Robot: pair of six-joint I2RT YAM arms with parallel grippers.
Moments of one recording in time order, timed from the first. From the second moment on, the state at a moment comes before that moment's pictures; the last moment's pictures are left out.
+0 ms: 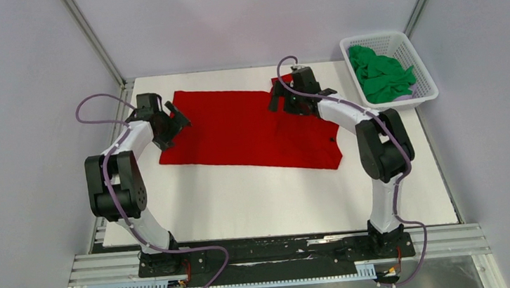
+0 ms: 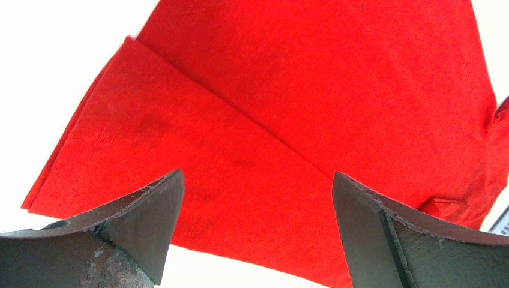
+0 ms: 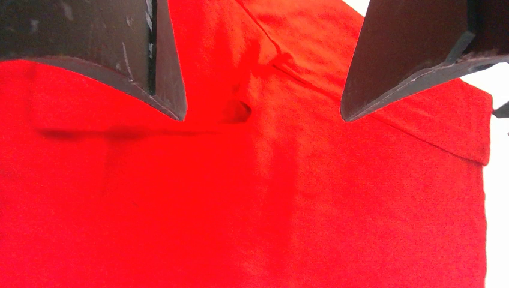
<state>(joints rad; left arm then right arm) 0.05 1.74 1.19 -0.40 0.12 -0.70 0.38 1.92 1.39 -0.21 -0.09 0.52</state>
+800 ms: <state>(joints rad) -0.09 1.56 0.85 -0.34 0.09 -0.73 0.26 1.52 0.83 -0.43 -0.01 0.64</state>
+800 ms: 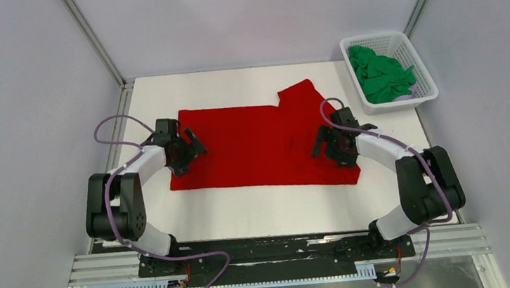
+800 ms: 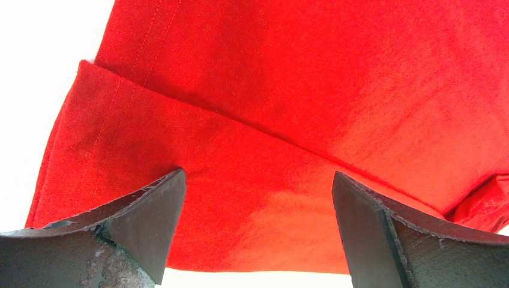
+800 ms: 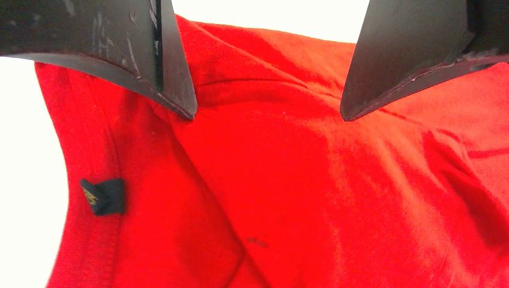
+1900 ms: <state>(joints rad) -0.01 2.31 1.98 -0.80 -0.15 -0.49 0.24 2.09 1.72 -0.33 0.02 0.33</state>
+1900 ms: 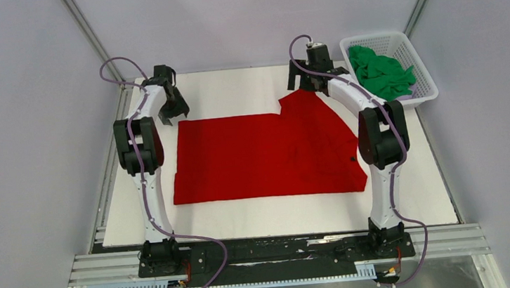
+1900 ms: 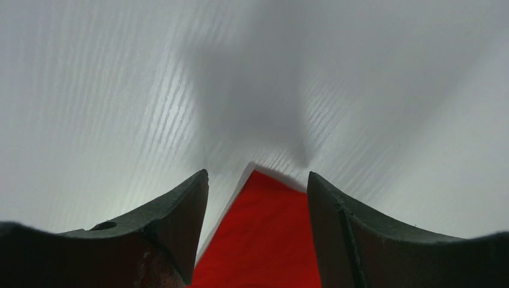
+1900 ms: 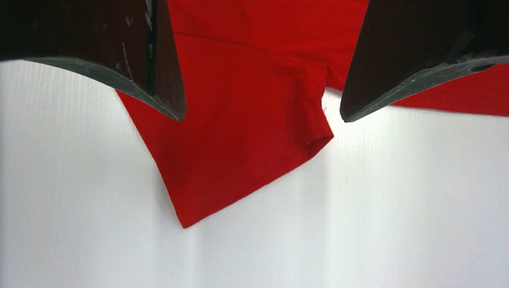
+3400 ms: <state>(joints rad) -0.05 2.25 1.83 -0.79 -0.13 -0.48 0.25 2.49 2.09 -0.32 0.10 0.21</state>
